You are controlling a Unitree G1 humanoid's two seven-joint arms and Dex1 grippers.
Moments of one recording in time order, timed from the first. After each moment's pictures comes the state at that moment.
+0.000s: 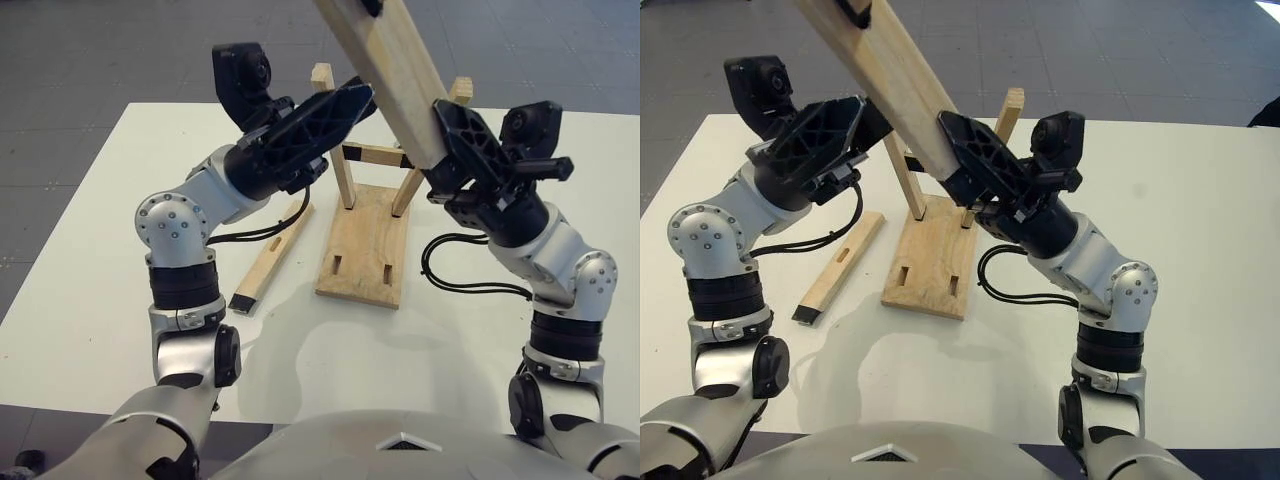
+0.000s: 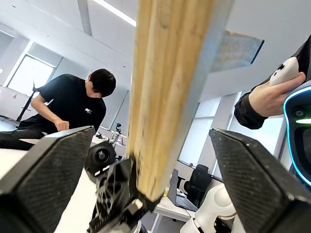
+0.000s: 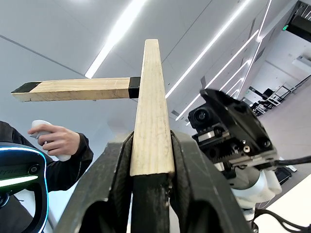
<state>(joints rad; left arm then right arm) -0.60 0.24 0.18 -0.06 -1.33 0.97 -0.89 -0.33 -0.24 -0.14 -0.23 1.96 0.99 0.32</state>
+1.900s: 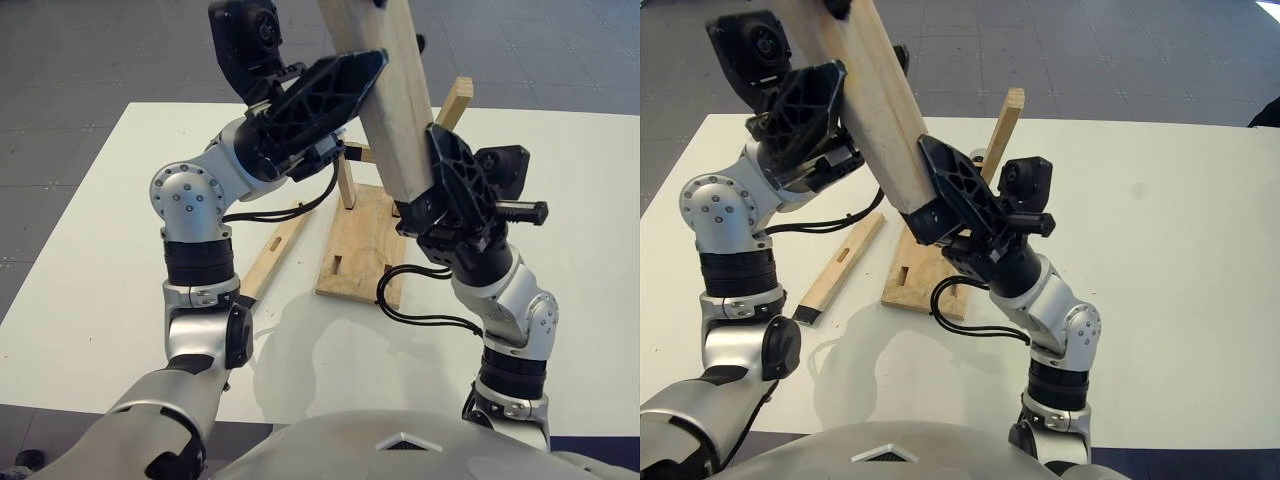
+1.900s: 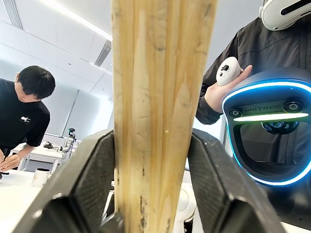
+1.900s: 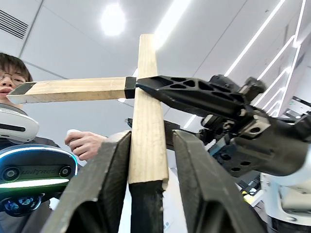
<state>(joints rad) -0.70 0.20 0.15 0.00 -1.35 0.99 -1.07 -0.16 0.04 -0.11 -0.38 1.97 0.97 0.26</state>
